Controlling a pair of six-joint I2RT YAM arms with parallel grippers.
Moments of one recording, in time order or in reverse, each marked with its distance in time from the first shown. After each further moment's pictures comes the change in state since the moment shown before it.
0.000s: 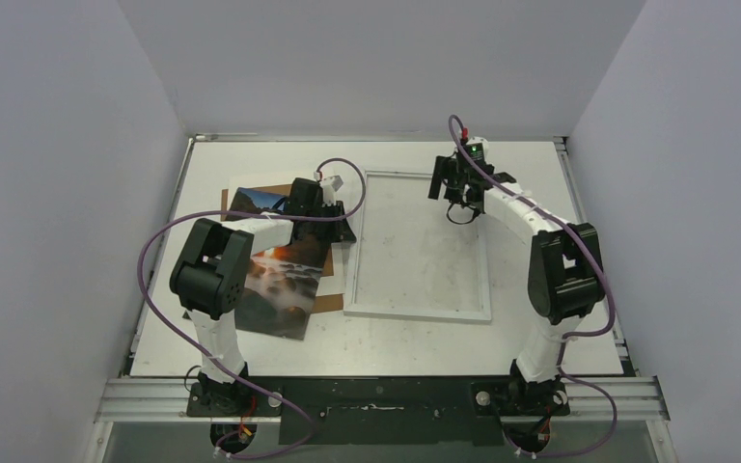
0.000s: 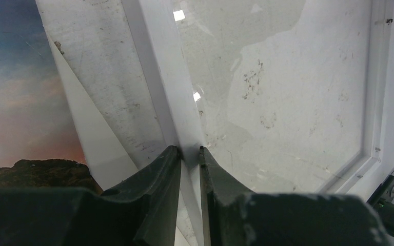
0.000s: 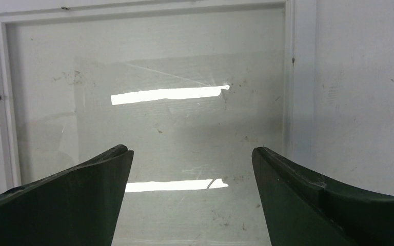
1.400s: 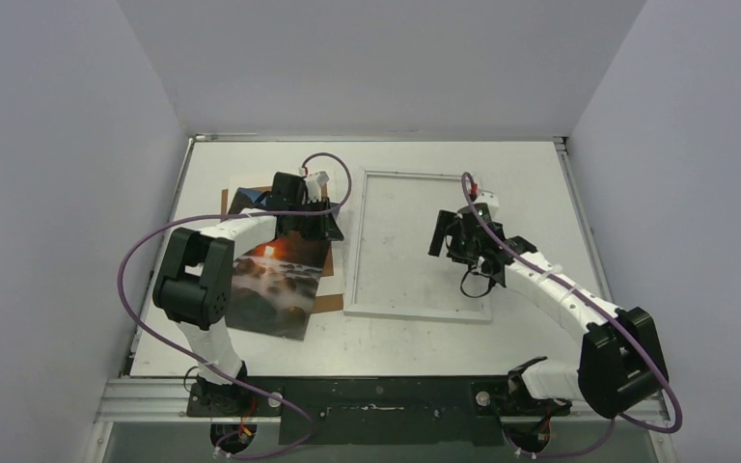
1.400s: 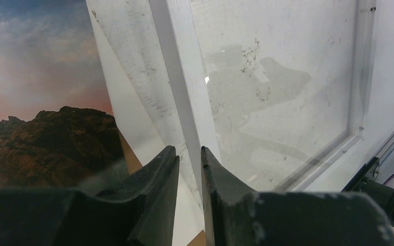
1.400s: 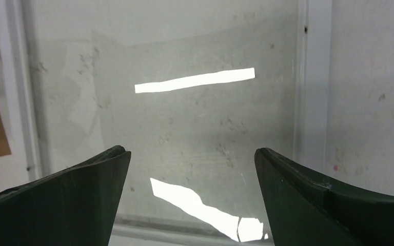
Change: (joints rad) left arm 0.078 -0.105 0.002 -0.158 0.066 0.052; right arm 0.163 -0.508 -0.489 0.002 0.049 0.172
